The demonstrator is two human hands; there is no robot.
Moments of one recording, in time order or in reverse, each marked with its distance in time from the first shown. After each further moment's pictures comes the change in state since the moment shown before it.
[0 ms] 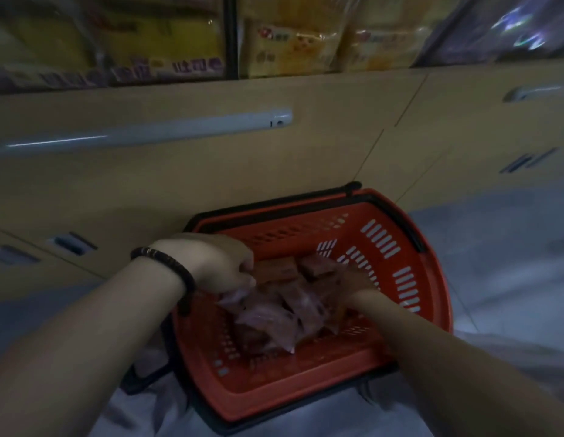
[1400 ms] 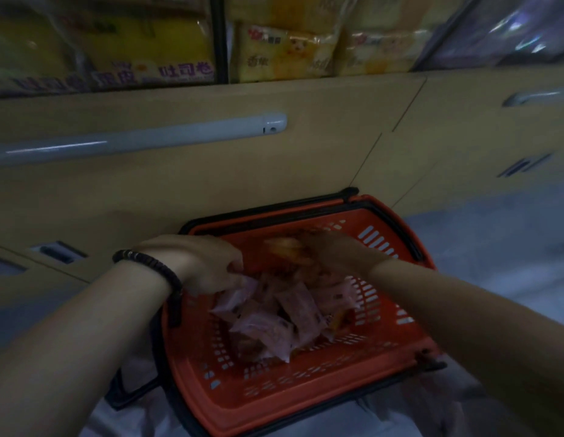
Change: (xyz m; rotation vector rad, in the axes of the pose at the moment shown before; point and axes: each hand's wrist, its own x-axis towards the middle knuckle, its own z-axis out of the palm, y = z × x) left_hand 0.005 -0.008 -0.008 -0.018 0.031 -0.013; right_hand 0.022 -0.036 -0.080 -0.256 0.176 -0.538
